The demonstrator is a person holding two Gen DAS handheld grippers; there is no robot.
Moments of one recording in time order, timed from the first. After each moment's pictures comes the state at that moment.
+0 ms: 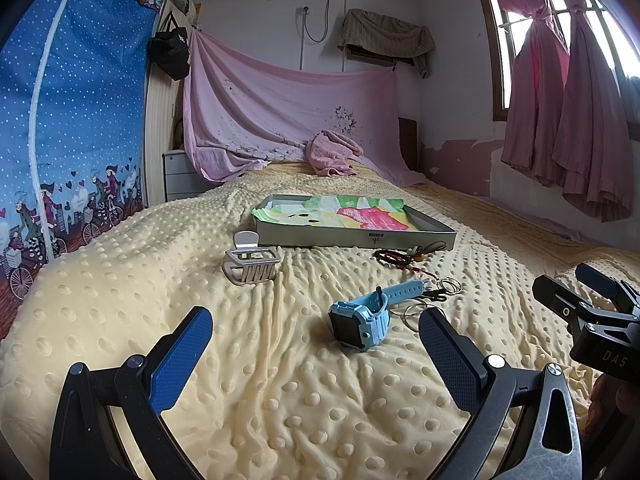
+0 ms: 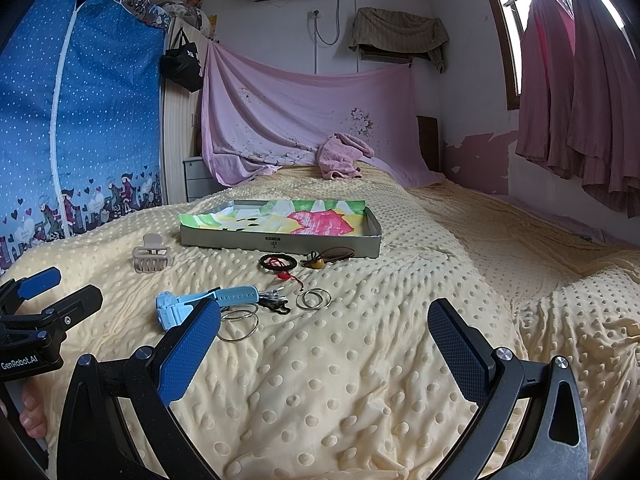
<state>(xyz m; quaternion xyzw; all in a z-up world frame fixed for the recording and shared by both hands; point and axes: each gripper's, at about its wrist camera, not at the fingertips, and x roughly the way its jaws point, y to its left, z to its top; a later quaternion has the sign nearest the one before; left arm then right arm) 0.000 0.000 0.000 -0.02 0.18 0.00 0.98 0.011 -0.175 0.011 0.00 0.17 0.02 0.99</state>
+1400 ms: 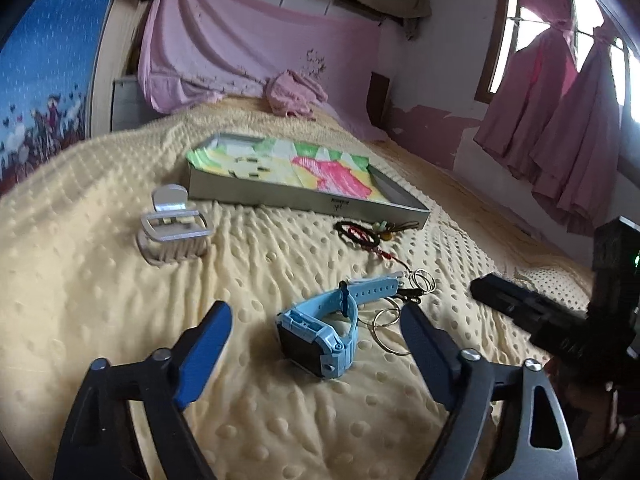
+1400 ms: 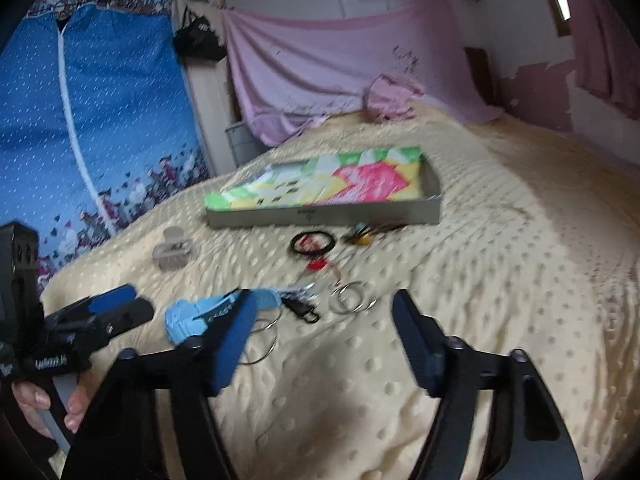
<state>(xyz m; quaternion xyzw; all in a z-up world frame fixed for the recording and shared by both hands) 0.089 0.006 -0.013 -0.11 0.30 -0.11 0.94 0.111 -0.183 -0.010 0.07 0.28 0.15 0.94</state>
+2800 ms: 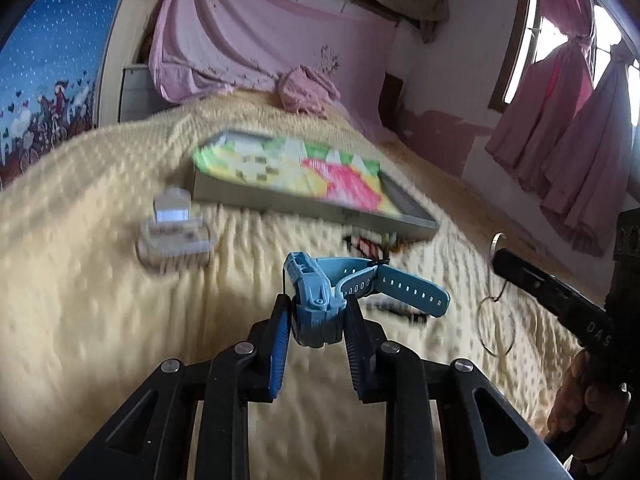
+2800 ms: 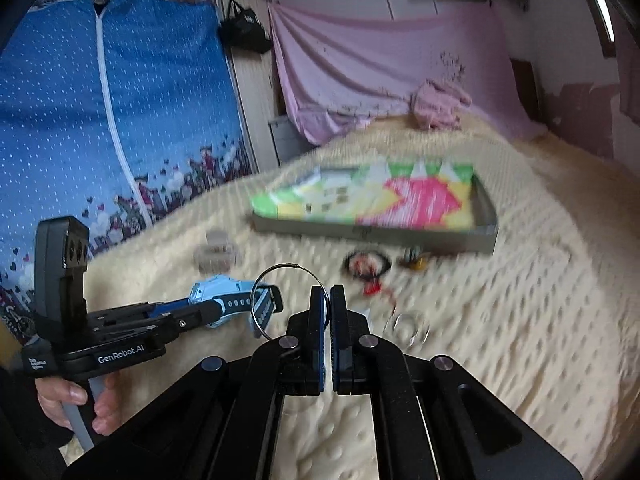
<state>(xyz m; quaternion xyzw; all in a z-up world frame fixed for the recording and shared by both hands) 0.109 0.012 0.002 -0.13 0.30 -0.09 0.94 0.122 -0.160 0.021 0.04 0.26 0.22 0.94</state>
